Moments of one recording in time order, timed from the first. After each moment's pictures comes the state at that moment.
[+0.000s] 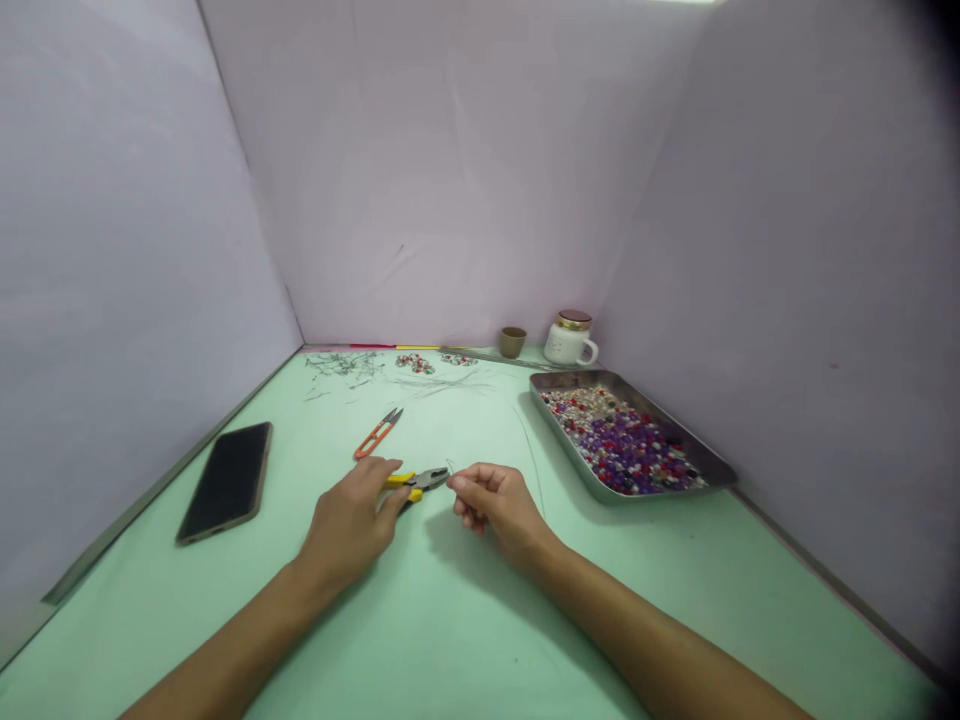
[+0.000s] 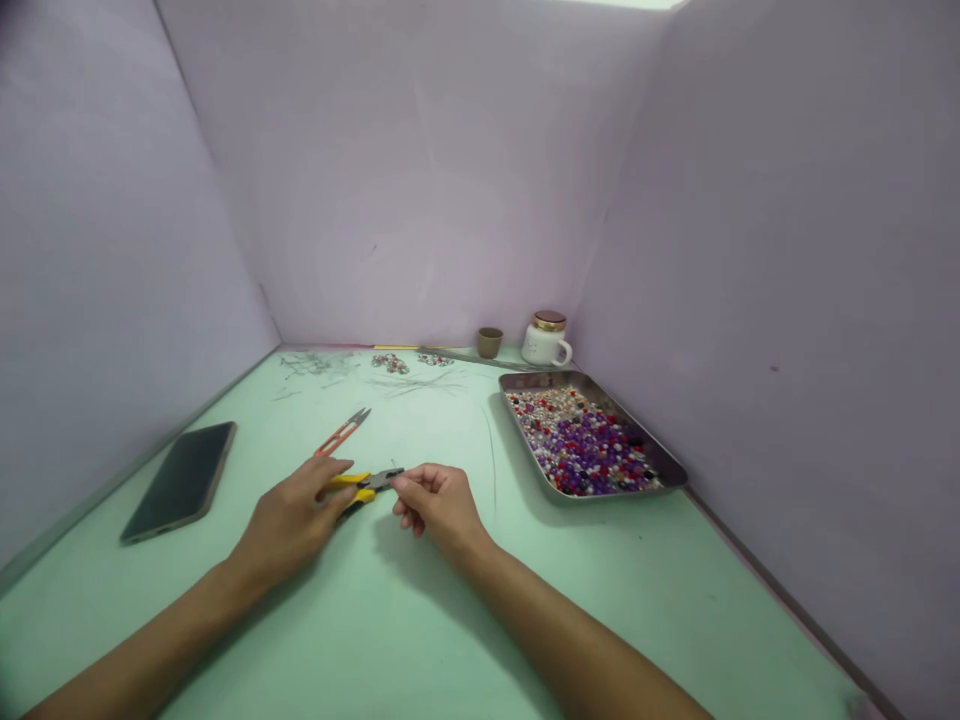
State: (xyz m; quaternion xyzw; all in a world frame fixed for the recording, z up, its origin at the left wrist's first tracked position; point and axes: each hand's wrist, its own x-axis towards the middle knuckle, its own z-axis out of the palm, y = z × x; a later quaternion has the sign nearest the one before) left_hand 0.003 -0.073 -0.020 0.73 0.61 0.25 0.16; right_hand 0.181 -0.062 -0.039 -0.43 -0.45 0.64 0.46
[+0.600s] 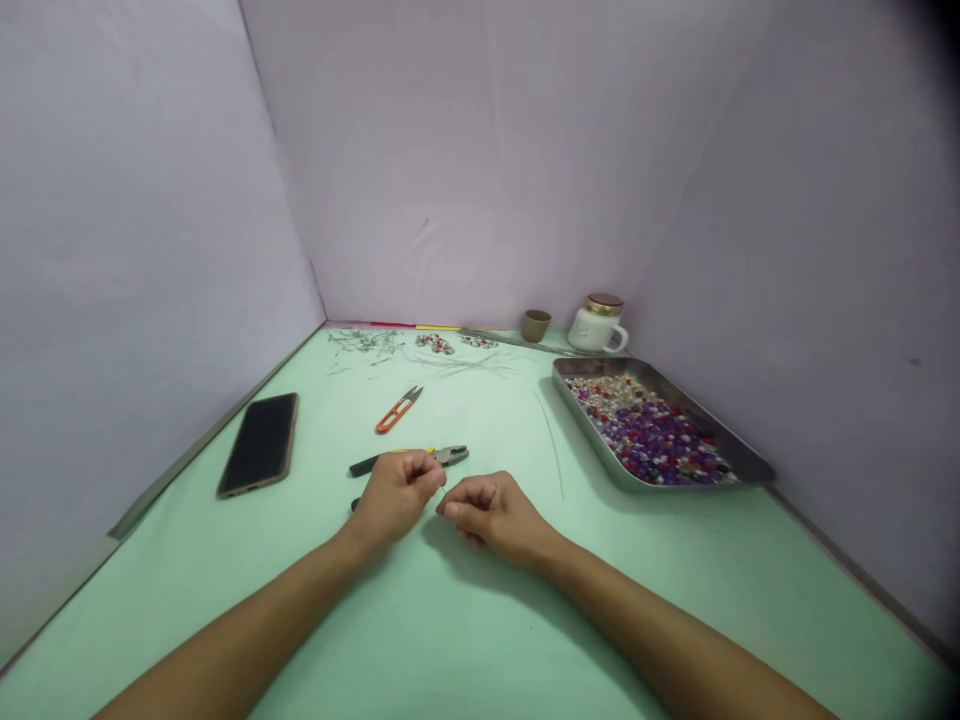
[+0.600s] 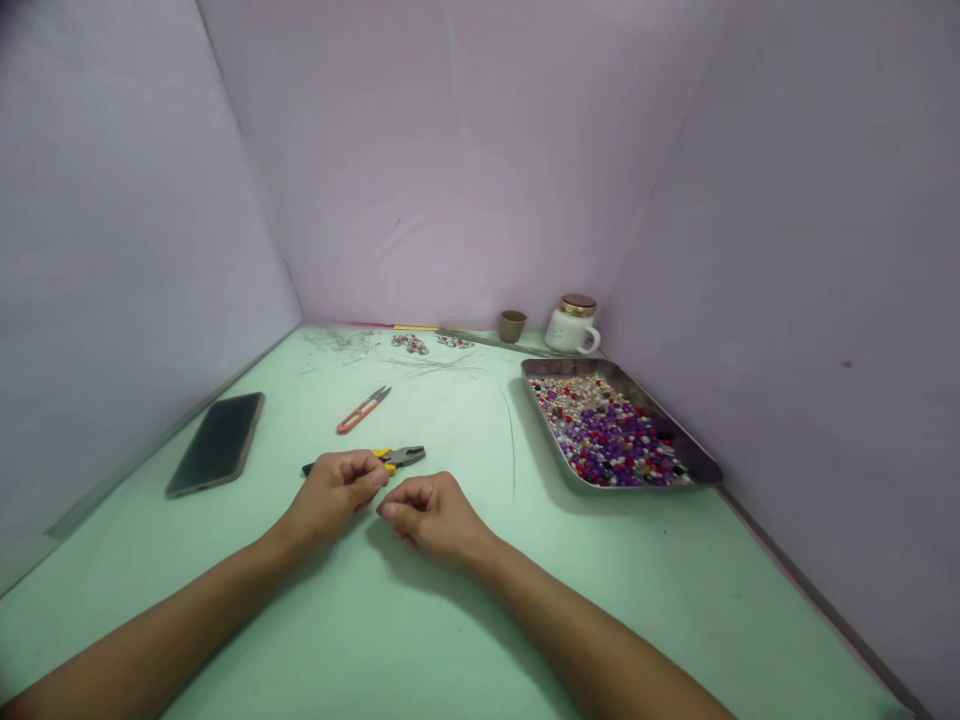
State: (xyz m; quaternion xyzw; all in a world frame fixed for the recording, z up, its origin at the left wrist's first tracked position) left_hand 0.020 -0.076 -0.024 0.59 0.53 0.39 0.46; right_hand 0.171 -0.079 -0.043 -0.38 -0.61 0.62 0.32
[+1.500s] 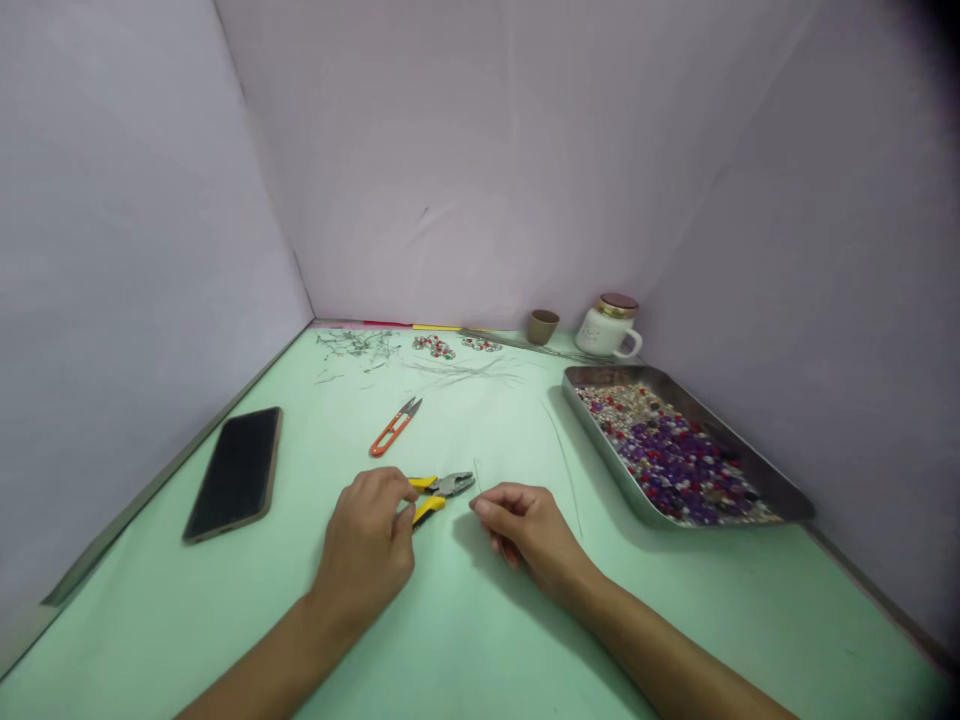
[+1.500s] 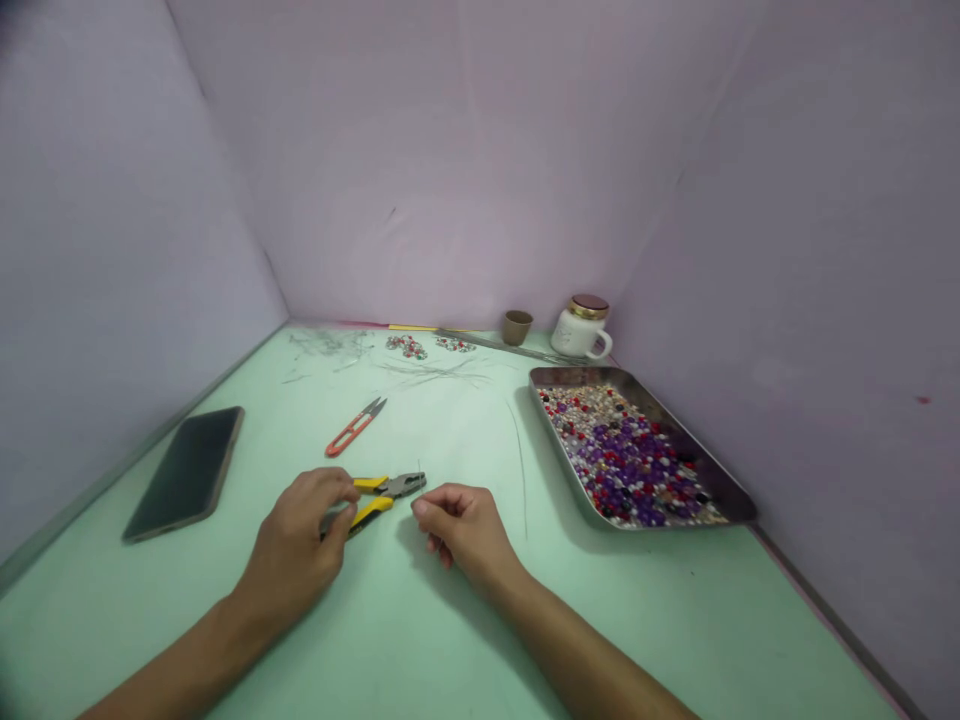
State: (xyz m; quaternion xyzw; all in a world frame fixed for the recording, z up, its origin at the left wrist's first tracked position) left_hand -0.007 -0.070 -0.044 0.76 0.55 0.34 0.03; right_hand 0.180 -0.053 -0.051 -0.50 -0.45 0.63 0.38
